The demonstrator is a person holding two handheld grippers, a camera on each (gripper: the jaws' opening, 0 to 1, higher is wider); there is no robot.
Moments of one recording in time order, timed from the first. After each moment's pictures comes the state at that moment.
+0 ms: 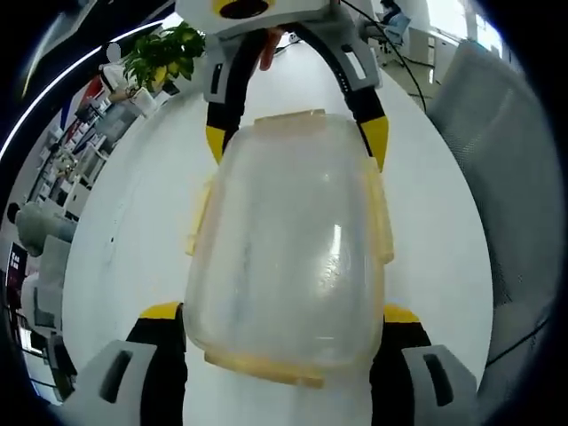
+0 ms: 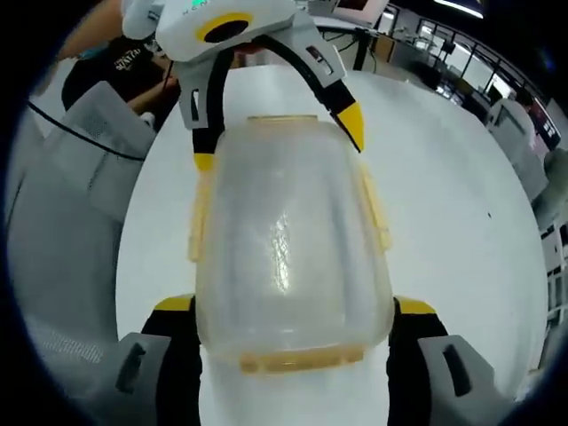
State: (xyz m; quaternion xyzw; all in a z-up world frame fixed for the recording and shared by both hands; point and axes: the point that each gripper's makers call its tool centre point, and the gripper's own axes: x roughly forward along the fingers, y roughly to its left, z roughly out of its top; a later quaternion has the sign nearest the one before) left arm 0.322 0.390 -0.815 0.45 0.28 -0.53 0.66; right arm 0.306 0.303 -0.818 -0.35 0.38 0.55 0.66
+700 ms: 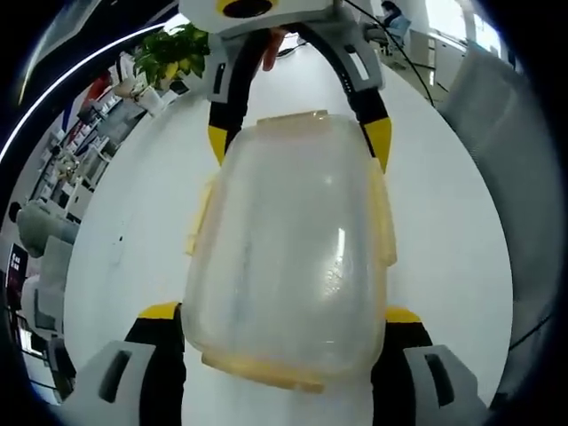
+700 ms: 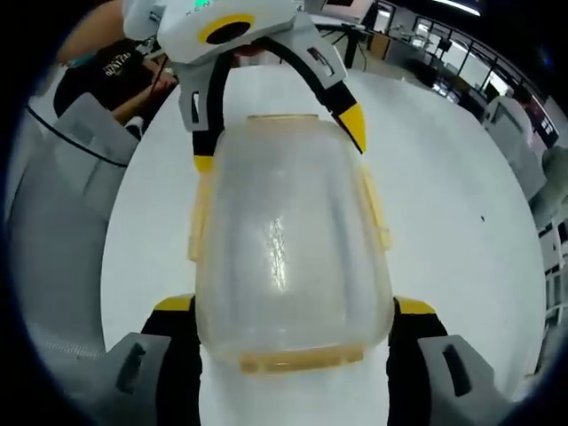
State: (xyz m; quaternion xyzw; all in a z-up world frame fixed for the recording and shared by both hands) left arm 0.373 0.392 -0.817 0.45 0.27 -0.53 0.67; right arm 0.353 0.306 -0.817 -0.35 0.38 0.54 0.66
